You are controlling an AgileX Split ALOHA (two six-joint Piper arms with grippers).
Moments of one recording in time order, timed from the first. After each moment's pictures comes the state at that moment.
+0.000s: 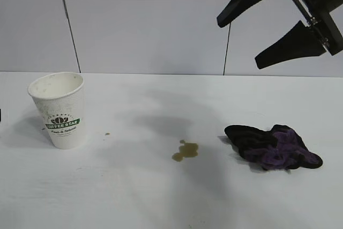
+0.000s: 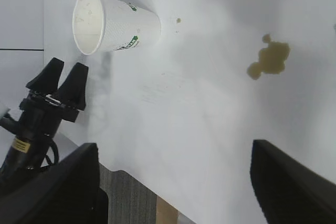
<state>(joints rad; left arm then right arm) -0.22 1.58 -0.16 -0.29 -1.00 0.06 0.10 1.54 -1.11 0.86 0.98 -0.34</state>
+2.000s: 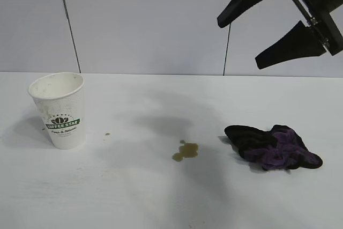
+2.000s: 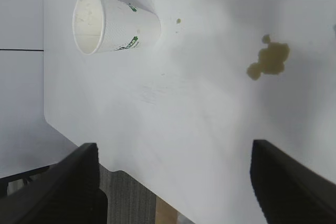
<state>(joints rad) 0.09 0.00 -1.10 0.01 1.23 0.13 0.10 1.54 -1.11 0.86 0.98 -0.34</state>
